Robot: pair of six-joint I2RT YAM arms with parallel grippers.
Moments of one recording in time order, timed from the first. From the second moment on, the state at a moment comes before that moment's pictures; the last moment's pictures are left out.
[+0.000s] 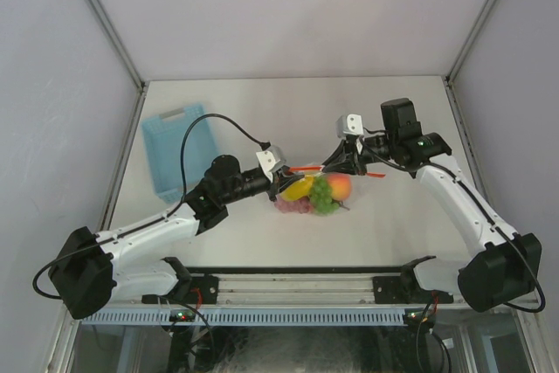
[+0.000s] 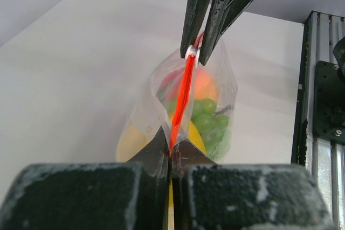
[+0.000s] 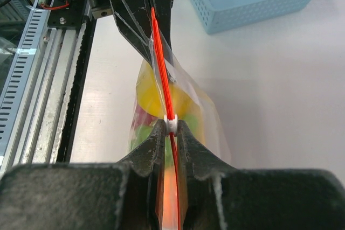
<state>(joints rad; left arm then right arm) -0.80 1.16 0.65 0.44 0.37 0.02 0.32 1.26 1.14 -0.66 -1.13 -0.78</state>
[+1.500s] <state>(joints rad) -0.79 1.16 0.65 0.45 0.38 0.02 0.10 1.22 1.14 -0.97 -1.07 -1.00</state>
